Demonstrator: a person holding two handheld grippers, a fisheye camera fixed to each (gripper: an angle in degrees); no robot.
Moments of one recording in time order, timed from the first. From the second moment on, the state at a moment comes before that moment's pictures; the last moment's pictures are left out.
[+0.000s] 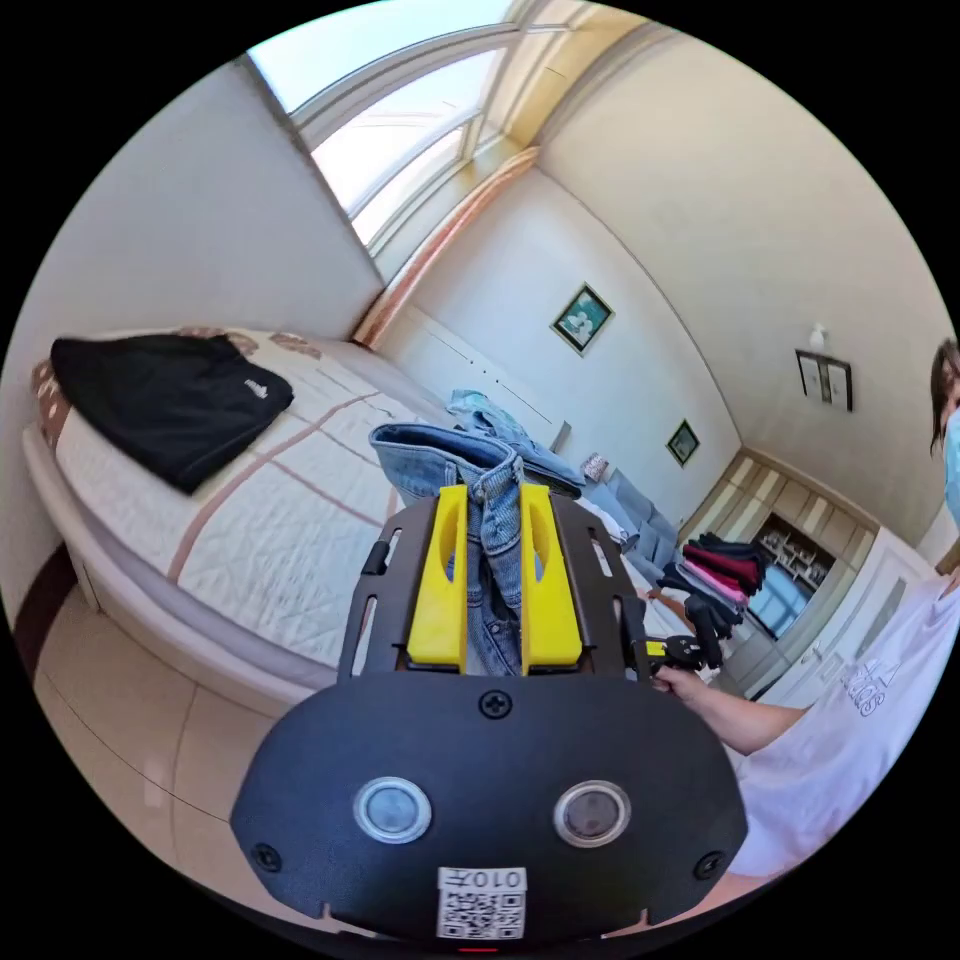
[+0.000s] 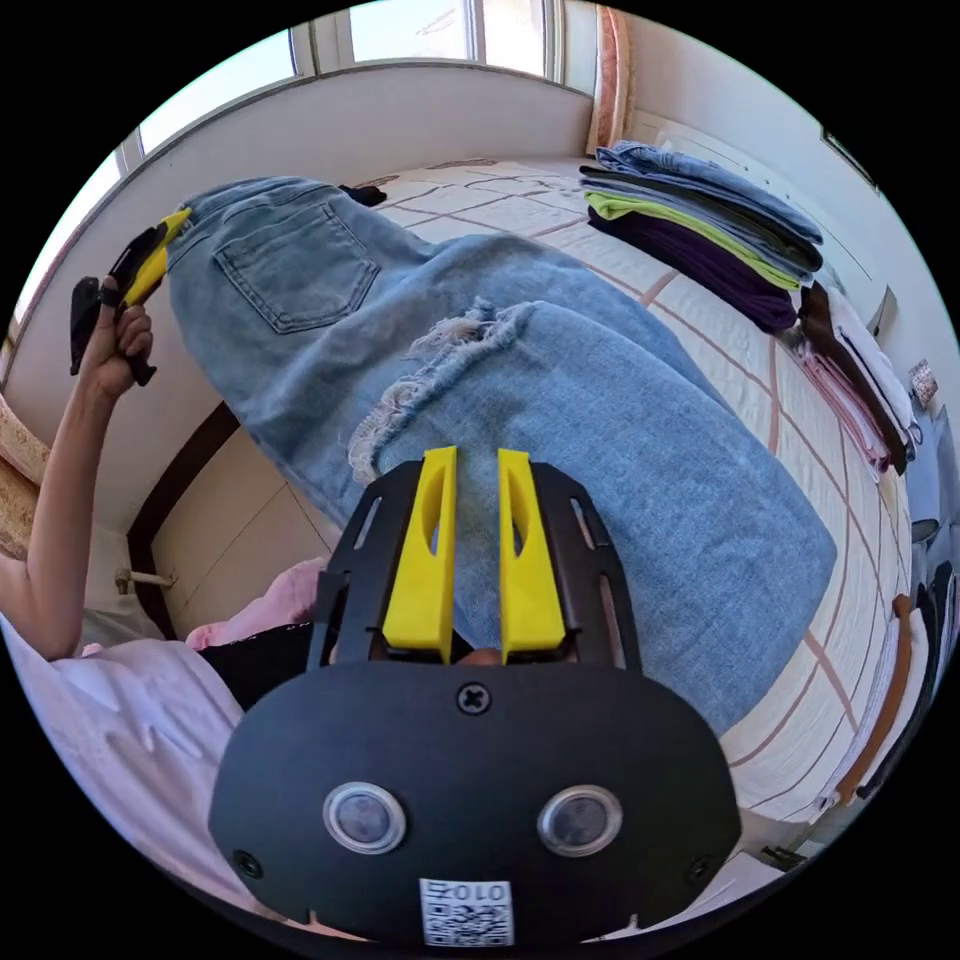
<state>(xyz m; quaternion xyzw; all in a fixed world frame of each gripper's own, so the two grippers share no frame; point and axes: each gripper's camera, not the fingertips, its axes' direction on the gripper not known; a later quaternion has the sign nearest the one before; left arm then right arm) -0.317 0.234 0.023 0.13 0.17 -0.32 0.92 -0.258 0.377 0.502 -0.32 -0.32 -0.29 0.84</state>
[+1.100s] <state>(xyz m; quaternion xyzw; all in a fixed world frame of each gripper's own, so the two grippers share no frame) 0.352 0.282 0.268 0.01 0.19 0.26 0.94 0.102 0.312 0.585 -0.37 -0.65 0.16 0.65</state>
